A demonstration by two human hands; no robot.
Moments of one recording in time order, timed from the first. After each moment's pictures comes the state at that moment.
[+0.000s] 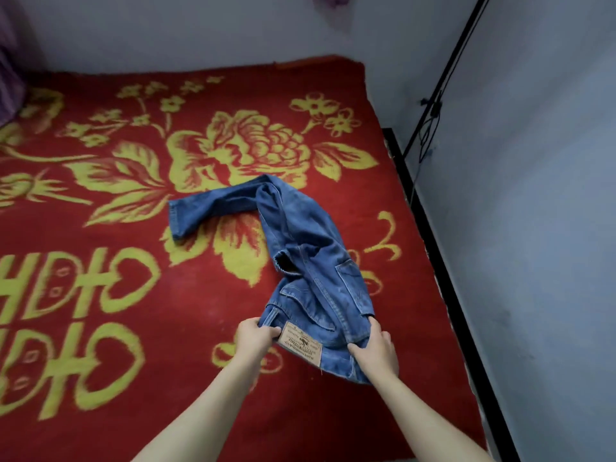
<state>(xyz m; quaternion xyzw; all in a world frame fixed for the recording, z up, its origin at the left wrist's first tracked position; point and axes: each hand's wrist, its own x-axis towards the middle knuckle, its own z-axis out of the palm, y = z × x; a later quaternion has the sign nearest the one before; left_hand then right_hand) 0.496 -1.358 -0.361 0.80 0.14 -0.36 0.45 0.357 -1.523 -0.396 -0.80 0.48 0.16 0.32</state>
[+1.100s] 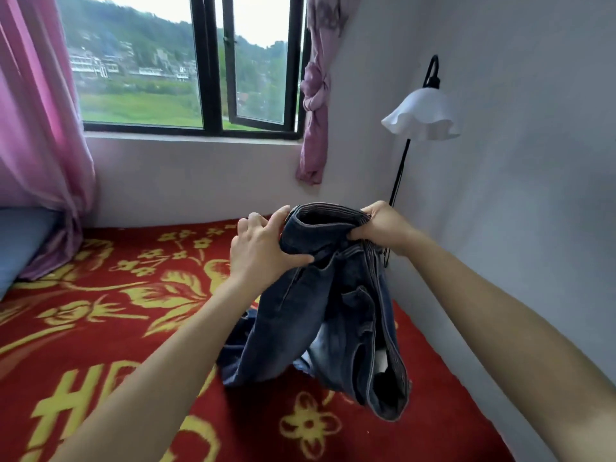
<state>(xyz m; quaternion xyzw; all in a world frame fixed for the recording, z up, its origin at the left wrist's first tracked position) 0.557 -1.132 -0.019 0.87 -0.37 0.11 0.30 0.452 -1.325 0.019 -0.89 0.21 -0.18 0.37</state>
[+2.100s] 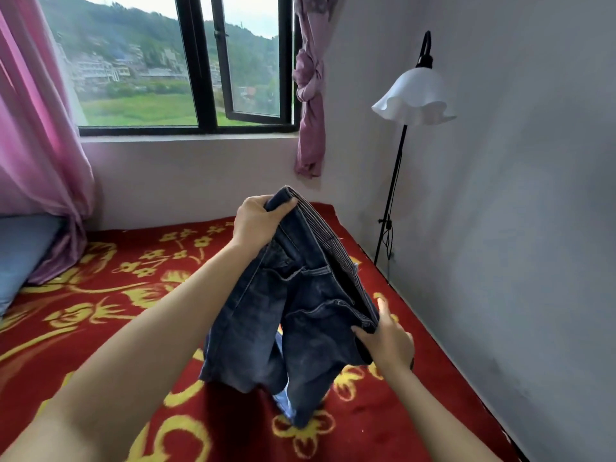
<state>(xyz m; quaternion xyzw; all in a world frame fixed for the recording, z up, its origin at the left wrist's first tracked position) 0.576 -1.219 -0.010 0.71 -0.30 -0.05 0.63 0.371 -1.342 -0.180 -0.85 0.46 -0.19 0.17</state>
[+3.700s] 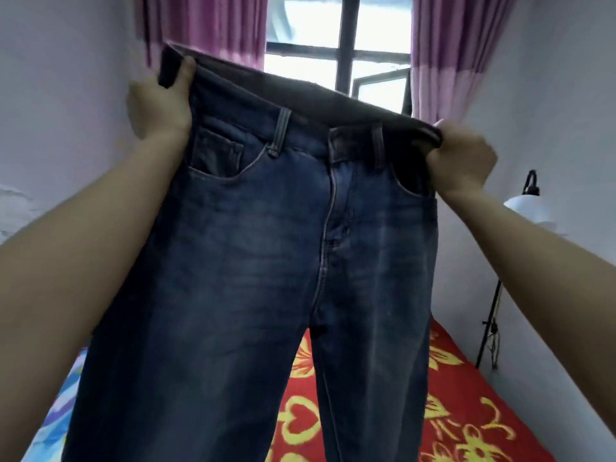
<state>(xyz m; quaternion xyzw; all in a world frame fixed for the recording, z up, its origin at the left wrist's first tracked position) 0.576 -0.741 0.279 0.62 -0.04 0.45 0.64 0.434 -1.075 0.232 -0.78 0.17 -0.60 -0.01</state>
